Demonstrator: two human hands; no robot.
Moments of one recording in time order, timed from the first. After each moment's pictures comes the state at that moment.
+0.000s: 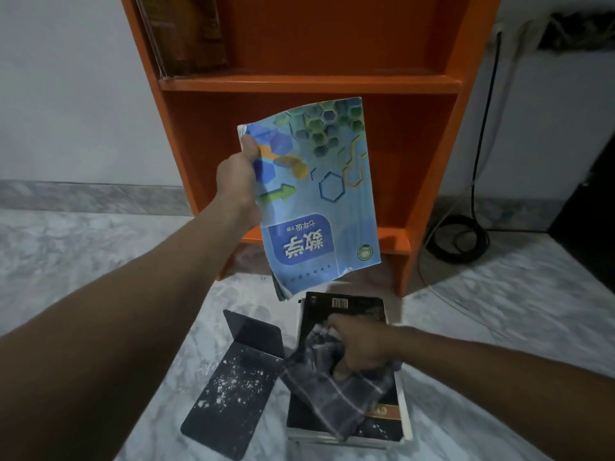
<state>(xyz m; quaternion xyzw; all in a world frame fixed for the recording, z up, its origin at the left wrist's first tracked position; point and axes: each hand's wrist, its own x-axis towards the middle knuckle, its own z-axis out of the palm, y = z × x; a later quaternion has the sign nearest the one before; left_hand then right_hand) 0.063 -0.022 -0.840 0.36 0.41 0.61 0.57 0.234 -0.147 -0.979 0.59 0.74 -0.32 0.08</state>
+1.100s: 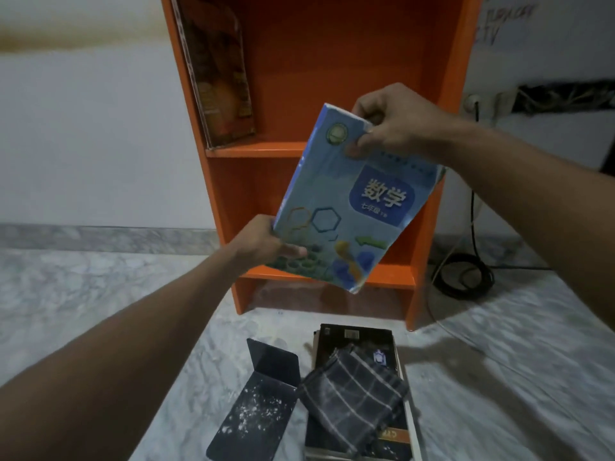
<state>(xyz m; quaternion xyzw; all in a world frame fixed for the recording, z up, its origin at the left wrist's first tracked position) 0.049 -0.091 -0.835 0.71 0.47 0.33 0.41 0.266 -0.133 -0.687 0.55 0.77 -0.10 -0.31</state>
